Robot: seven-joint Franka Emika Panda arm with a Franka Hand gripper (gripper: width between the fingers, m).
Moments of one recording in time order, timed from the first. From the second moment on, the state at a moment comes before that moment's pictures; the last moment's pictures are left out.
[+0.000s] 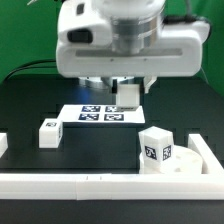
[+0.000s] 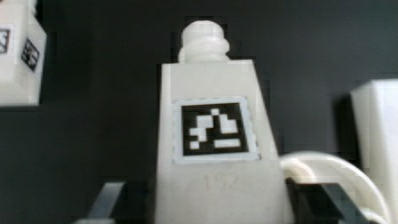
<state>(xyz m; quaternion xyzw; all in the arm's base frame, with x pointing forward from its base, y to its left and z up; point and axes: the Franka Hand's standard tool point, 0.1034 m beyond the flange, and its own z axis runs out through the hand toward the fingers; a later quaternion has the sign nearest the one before) 0.605 0.031 0.145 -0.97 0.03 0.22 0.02</state>
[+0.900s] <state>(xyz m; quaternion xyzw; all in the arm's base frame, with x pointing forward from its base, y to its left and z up) 0.648 0.096 0.174 -0.99 0.06 -0.11 0.03</state>
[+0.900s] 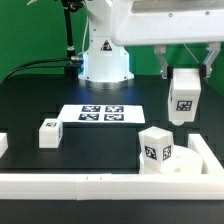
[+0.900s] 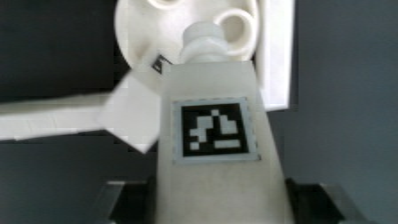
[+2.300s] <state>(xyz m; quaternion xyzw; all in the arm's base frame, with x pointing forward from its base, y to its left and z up) 0.611 0.131 0.145 -0.95 0.02 -0.30 0.04</state>
